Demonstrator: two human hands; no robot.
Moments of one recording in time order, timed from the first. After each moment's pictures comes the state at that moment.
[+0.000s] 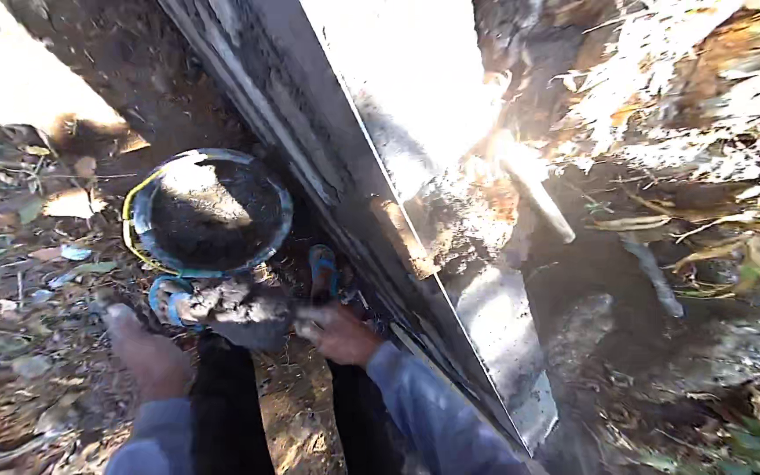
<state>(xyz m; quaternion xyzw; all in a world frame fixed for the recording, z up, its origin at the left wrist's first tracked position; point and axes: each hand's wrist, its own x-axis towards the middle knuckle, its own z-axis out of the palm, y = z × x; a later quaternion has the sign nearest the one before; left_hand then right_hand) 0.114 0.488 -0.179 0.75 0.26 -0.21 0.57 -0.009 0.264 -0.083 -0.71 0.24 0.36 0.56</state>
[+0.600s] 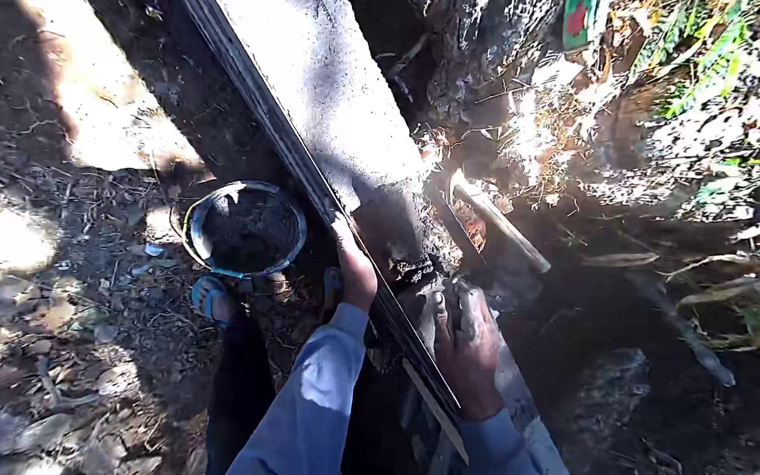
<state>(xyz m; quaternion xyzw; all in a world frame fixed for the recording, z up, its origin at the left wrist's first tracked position) 0.041 0.185 -0.021 0.58 0.19 -0.26 0.75 -0.088 0.141 0.073 -0.90 0.40 -0.07 0.17</state>
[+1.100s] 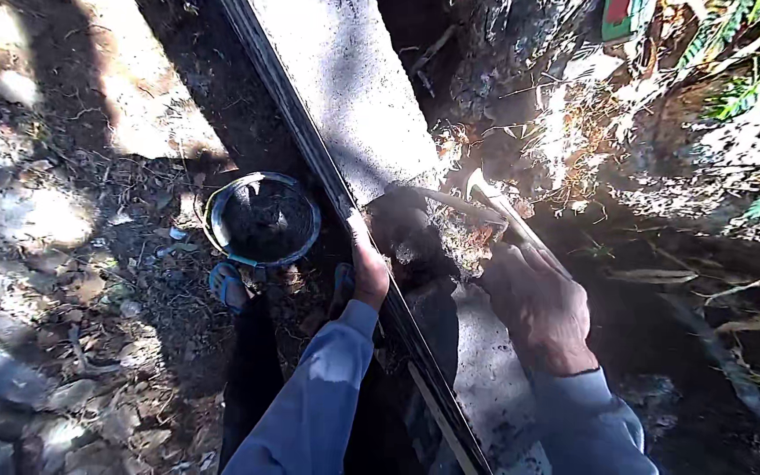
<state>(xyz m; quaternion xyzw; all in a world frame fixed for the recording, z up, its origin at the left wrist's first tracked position) 0.030 0.181 -0.025 0.59 0.17 -0.24 0.75 -0.075 0.035 0.088 -0.98 0.19 0.05 0.02</state>
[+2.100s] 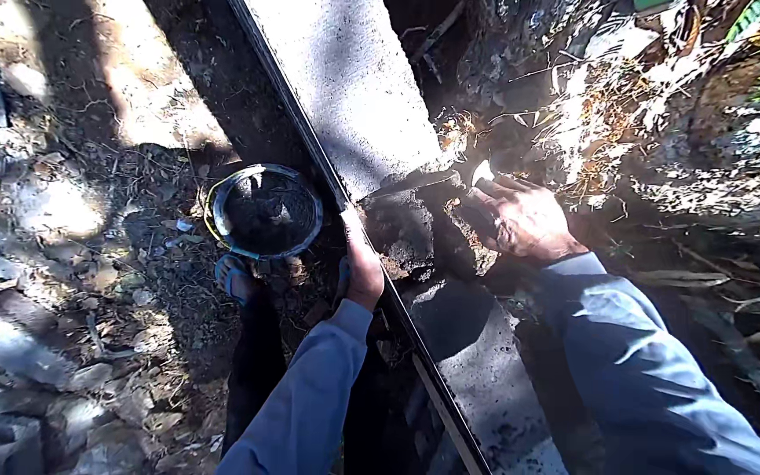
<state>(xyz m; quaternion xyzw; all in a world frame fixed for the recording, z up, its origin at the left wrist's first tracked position) 0.031 0.181 -0.025 0.55 0.17 -0.24 0.78 -0.009 -0.058 0.032 -0.99 -0.07 0.10 0.06</state>
